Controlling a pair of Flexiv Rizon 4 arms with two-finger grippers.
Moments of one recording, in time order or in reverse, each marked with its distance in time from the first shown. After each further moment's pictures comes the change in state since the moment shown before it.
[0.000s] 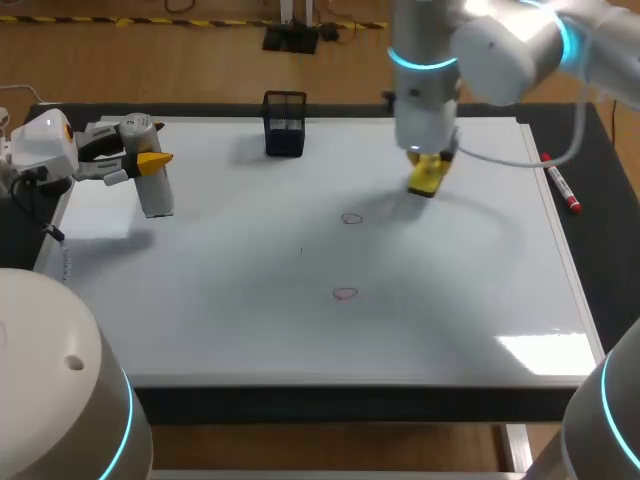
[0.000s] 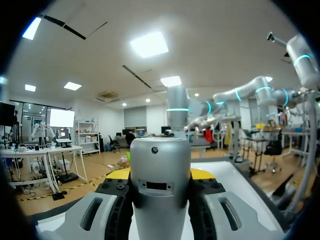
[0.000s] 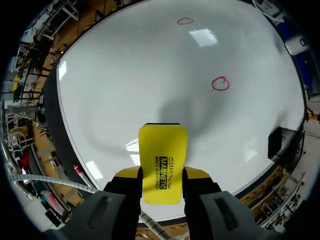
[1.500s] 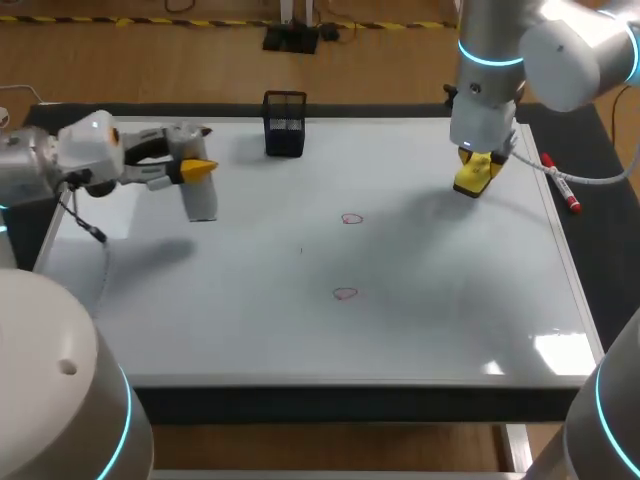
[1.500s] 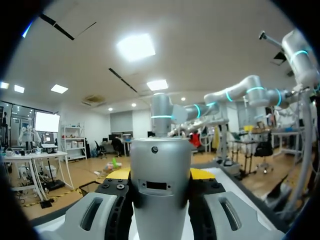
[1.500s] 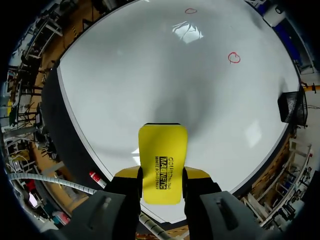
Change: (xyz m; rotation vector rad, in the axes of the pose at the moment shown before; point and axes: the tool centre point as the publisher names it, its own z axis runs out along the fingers) left arm 0.050 -0.006 0.069 0.049 0.128 0.010; right arm 0.070 -0.035 0.013 -0.028 -0.026 0.160
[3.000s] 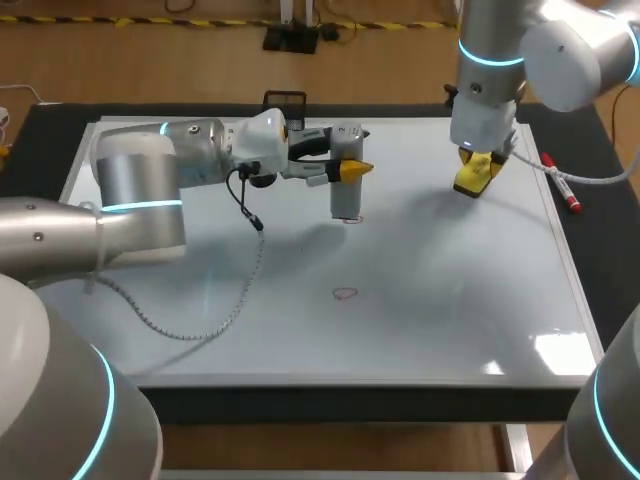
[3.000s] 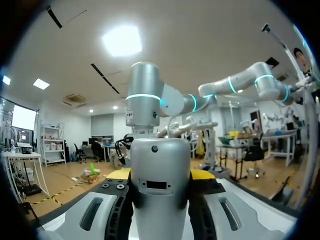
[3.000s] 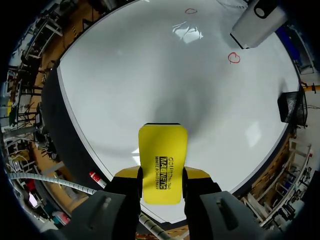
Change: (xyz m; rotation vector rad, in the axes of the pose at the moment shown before) left arm 0.020 0.050 0.222 0.054 0.168 -0.031; right arm 0.000 0.000 0.000 -0.001 -0.002 0.000
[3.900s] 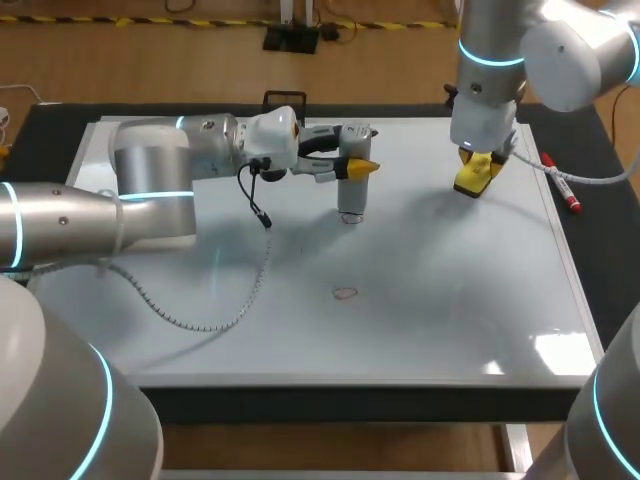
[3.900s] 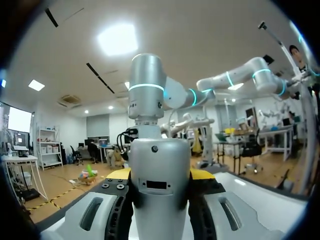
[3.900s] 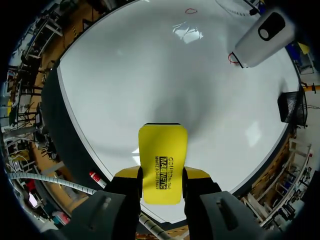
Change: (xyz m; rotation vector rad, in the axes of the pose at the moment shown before) left arm -0.019 0.021 0.010 0.000 0.047 0.031; right arm 0.000 0.000 0.000 0.000 0.000 0.000
